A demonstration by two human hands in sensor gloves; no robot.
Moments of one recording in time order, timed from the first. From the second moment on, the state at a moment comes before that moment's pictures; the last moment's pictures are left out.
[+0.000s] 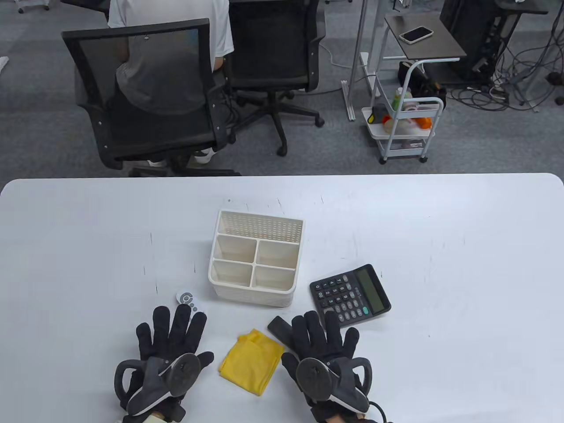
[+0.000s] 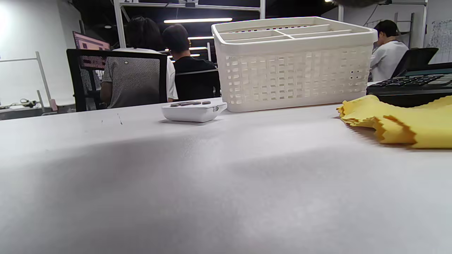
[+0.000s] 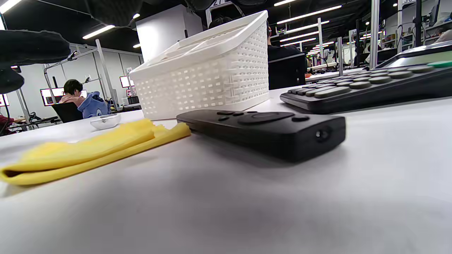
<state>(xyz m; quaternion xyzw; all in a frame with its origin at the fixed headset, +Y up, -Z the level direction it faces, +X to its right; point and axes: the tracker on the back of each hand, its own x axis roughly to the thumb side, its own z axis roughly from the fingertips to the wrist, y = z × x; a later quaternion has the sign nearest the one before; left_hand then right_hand) -0.241 -0.742 -0.235 0.02 -0.09 -0.03 1.00 0.055 -0.746 -0.231 0.16 -0.05 0.98 0.13</state>
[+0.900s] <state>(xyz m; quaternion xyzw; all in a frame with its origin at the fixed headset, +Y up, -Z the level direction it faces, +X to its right) -0.241 -0.742 -0.235 0.01 -0.09 -0.03 1.00 0.047 -0.746 -0.231 0.20 -0.03 0.97 0.15</state>
